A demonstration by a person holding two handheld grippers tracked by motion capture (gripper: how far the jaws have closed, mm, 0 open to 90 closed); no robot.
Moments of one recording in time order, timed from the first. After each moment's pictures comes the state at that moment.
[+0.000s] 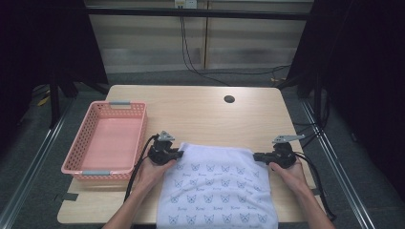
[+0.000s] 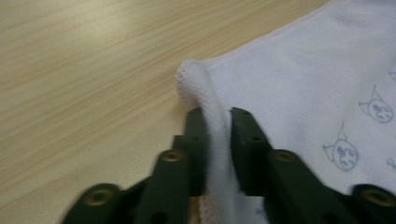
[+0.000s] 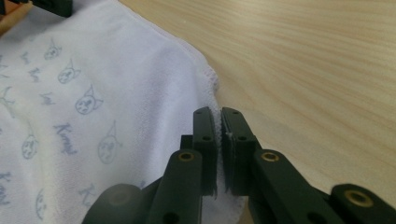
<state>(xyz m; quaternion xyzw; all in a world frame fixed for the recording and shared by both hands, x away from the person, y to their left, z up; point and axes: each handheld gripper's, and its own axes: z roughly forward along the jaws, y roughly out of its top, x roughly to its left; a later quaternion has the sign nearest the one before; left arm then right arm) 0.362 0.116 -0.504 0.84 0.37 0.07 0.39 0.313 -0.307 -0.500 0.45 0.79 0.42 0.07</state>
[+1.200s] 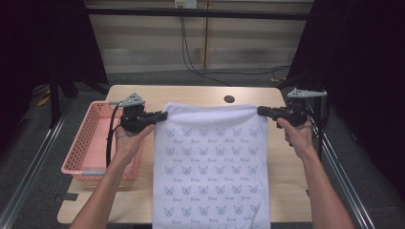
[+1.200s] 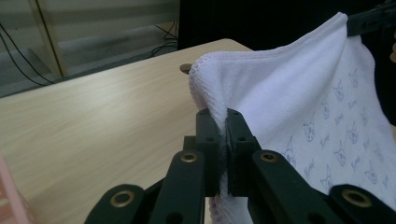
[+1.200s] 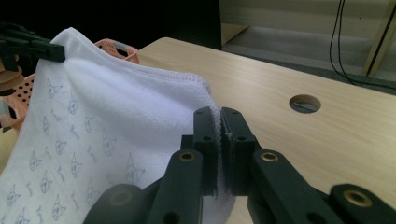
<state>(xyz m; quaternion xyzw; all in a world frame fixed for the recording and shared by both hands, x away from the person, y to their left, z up) 0.390 0.172 -0.372 0.77 0.34 0.12 0.53 0.371 -0.310 -0.369 0.41 0.73 0.53 0.13</state>
